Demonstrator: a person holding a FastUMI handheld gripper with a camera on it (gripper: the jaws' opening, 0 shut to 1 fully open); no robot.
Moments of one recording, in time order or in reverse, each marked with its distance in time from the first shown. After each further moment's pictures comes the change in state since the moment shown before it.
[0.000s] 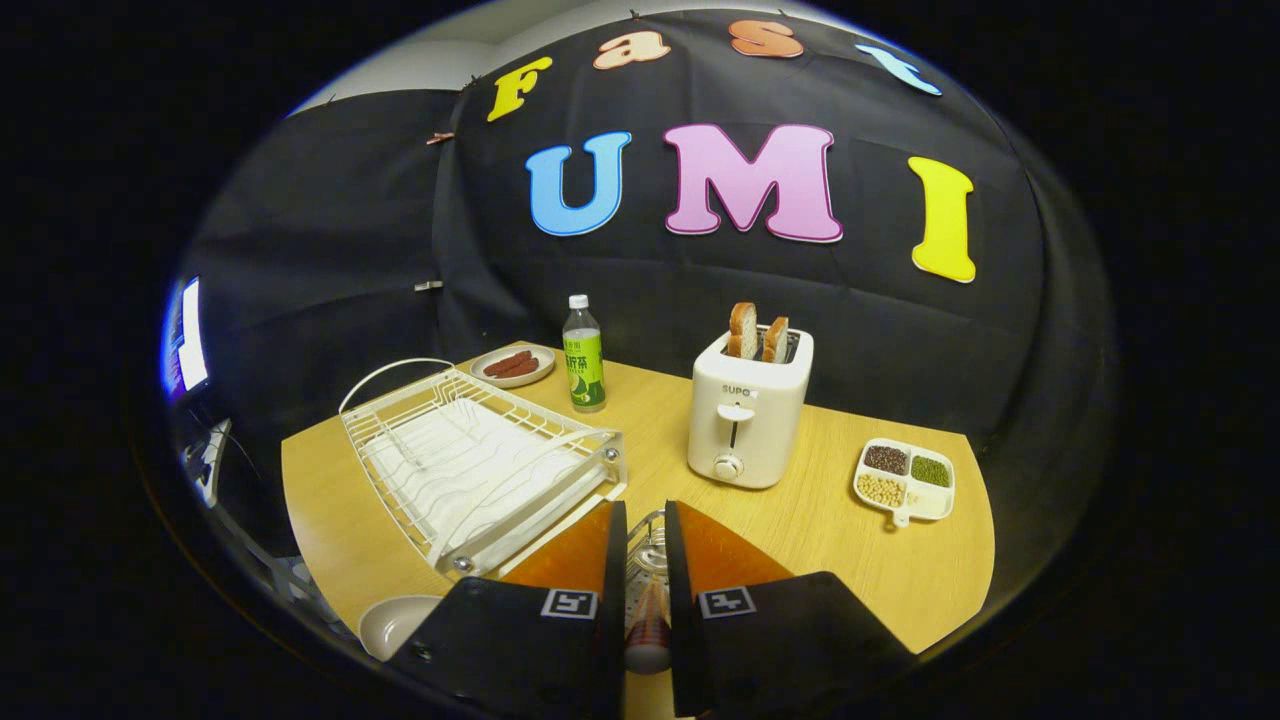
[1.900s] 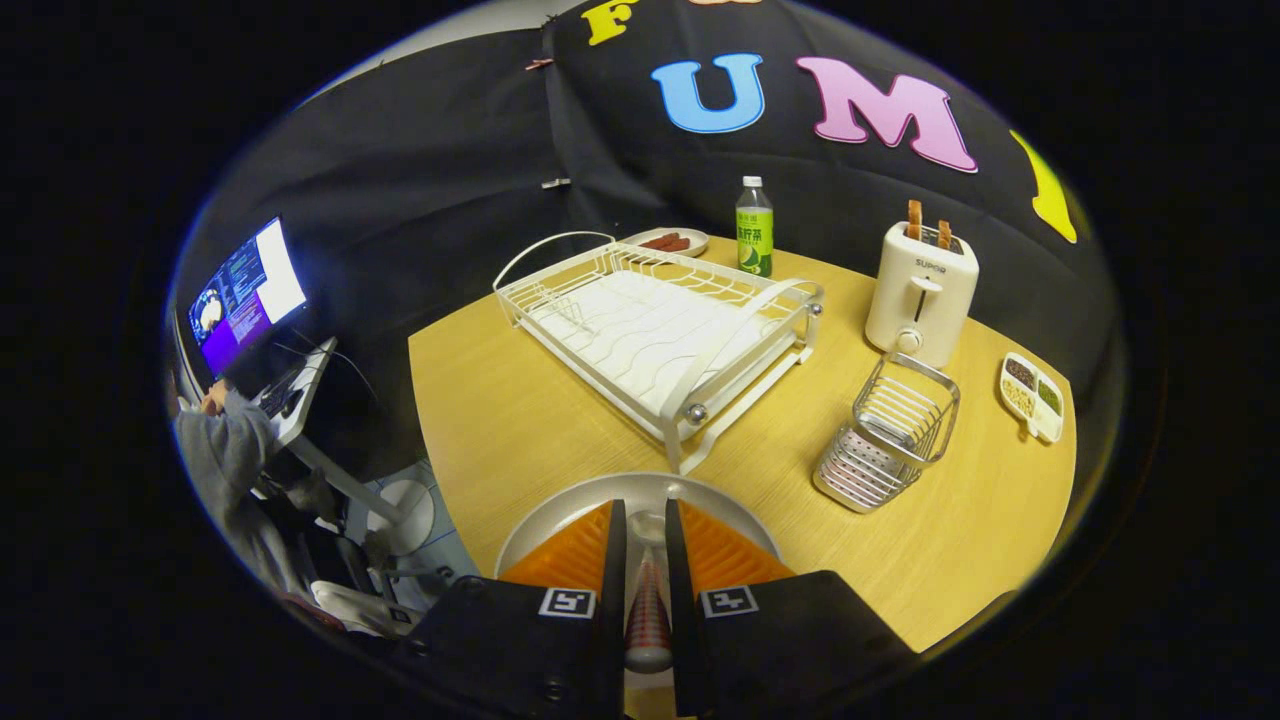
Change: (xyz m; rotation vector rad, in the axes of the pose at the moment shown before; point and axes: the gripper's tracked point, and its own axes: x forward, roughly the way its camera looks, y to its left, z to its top) arm -0.064 0.141 -0.117 -0.041 0.340 0.285
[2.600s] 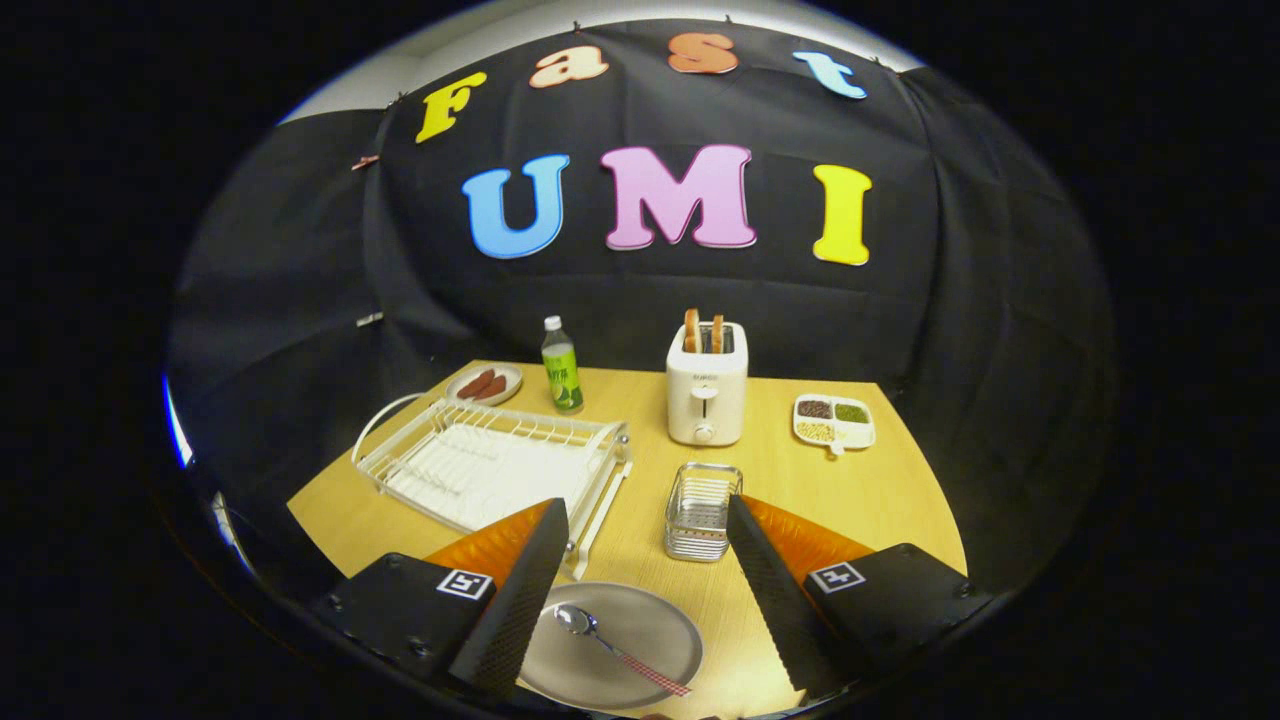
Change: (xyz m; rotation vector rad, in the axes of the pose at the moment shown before) arm -0.110 -0.044 0.118 0.248 -0.367 -0.576
